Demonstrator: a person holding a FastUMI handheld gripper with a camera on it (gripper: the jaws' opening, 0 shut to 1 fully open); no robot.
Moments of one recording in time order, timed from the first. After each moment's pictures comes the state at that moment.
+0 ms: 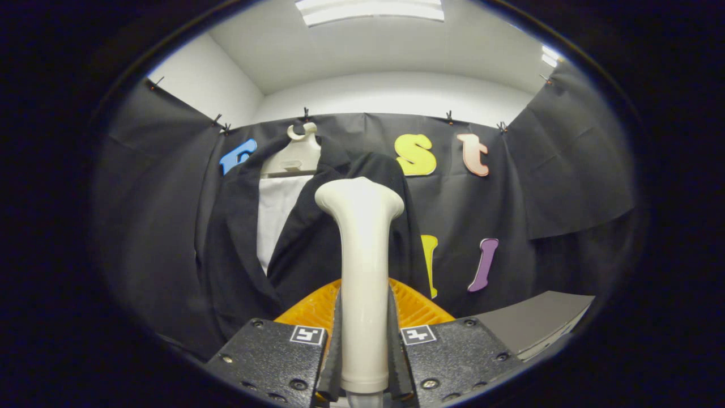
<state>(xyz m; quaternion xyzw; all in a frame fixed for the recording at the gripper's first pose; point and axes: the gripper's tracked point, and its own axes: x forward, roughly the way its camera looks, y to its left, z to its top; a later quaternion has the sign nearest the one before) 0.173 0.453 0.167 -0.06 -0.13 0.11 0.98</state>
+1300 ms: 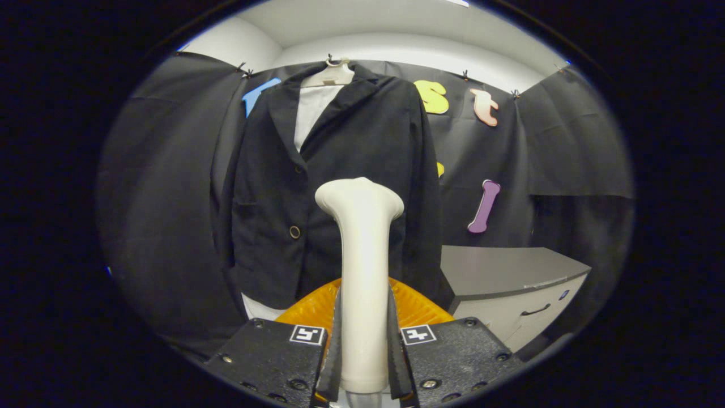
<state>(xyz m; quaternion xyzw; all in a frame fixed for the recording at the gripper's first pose) 0.126 0.419 -0.011 -0.12 0.02 0.10 0.99</state>
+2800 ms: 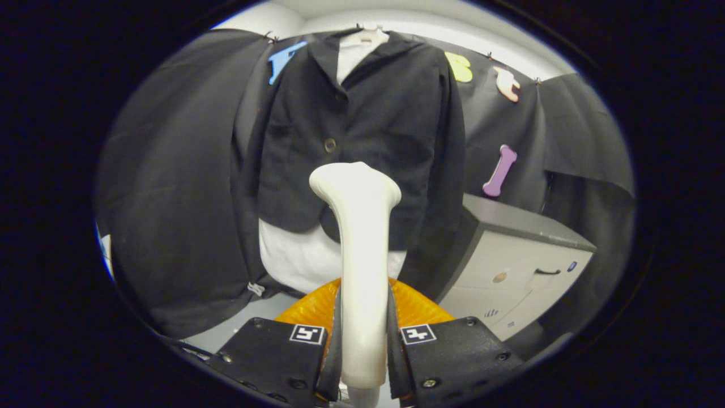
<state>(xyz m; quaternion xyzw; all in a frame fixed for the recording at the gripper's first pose) 0.062 0.415 -0.088 -0.17 0.09 0.12 0.97</state>
